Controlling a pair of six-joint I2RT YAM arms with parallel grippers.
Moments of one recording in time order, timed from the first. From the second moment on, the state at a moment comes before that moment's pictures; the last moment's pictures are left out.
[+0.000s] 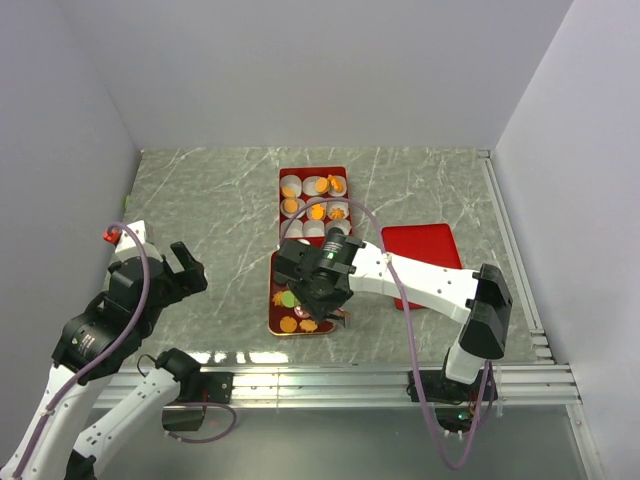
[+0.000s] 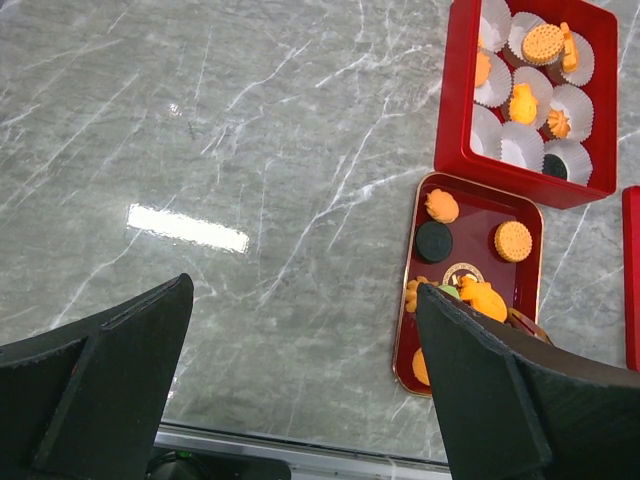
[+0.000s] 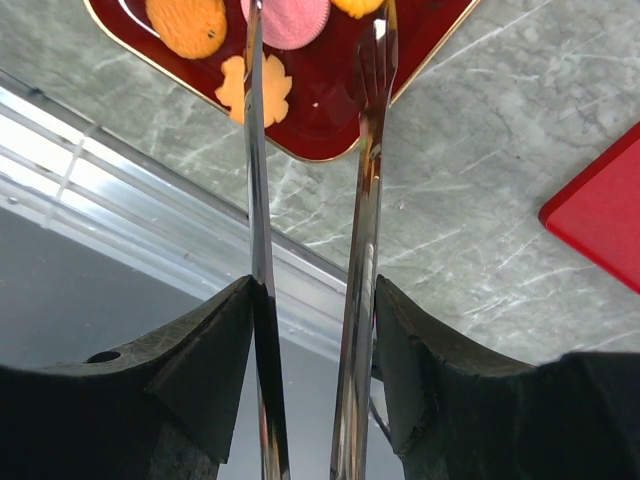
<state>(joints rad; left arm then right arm) -0.51 0.53 1.02 -1.06 -0.49 -0.61 1.16 1.69 1.57 -1.25 0.17 0.46</state>
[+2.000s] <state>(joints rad) -0.51 0.49 1.02 -1.07 -0.53 -0.63 1.20 1.84 1.69 -1.28 0.14 0.43</state>
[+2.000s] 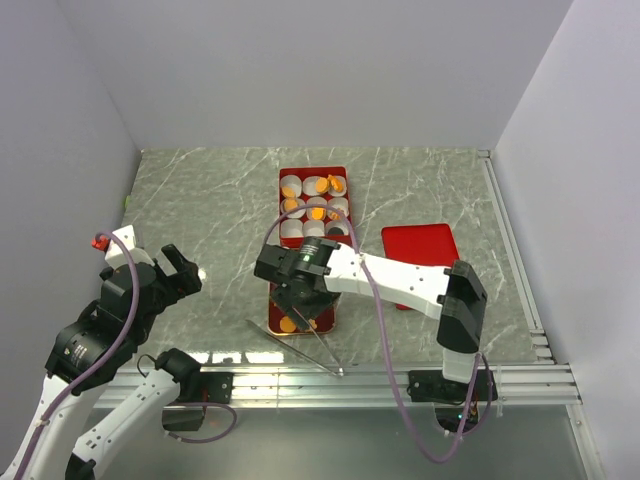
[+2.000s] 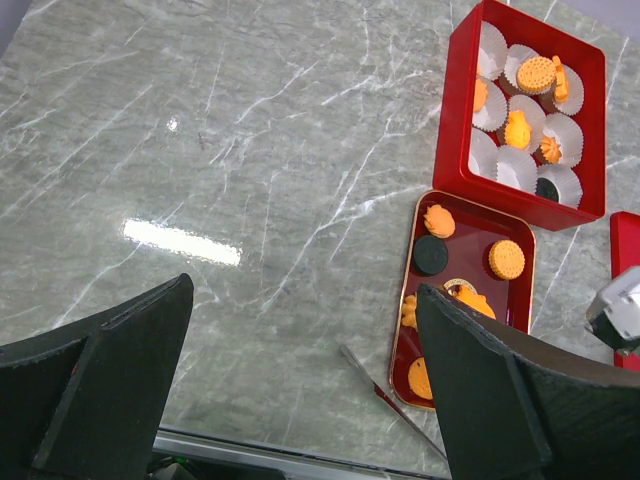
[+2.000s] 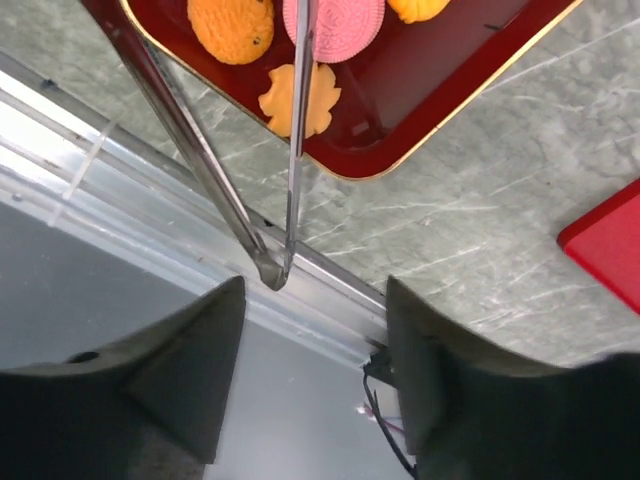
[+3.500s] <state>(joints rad) -0.51 0.50 1.02 -1.07 -0.53 -0.63 1.35 1.80 1.12 -0.61 0.12 0.43</state>
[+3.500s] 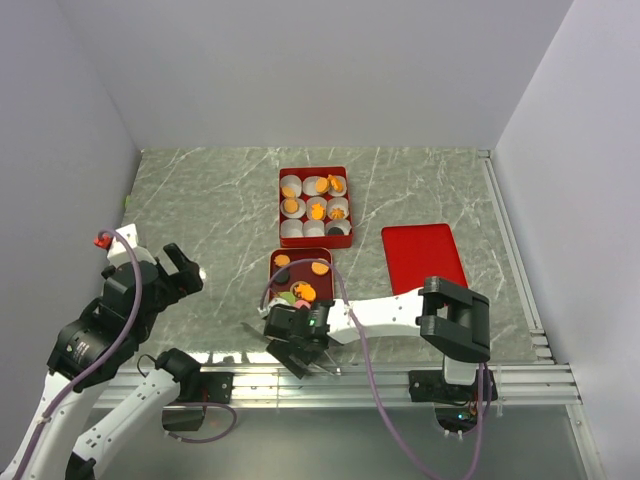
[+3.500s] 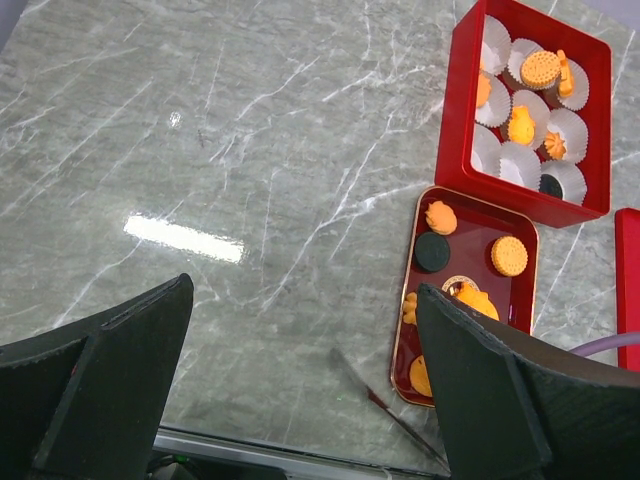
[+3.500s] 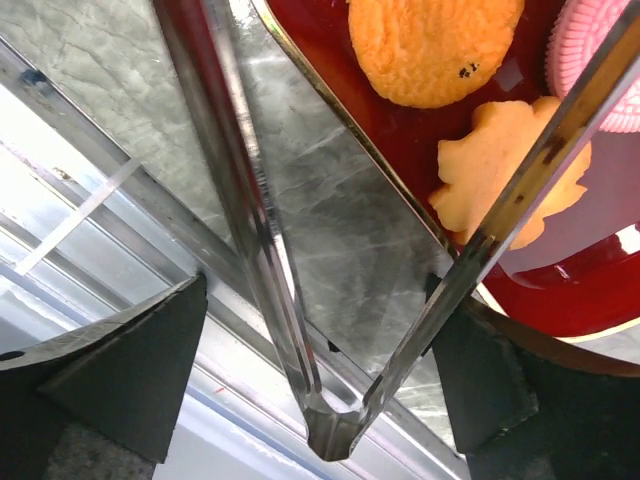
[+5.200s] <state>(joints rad) -0.51 0.43 1.02 -1.08 -0.56 -0.65 1.08 1.49 1.40 -1.16 0.16 0.44</state>
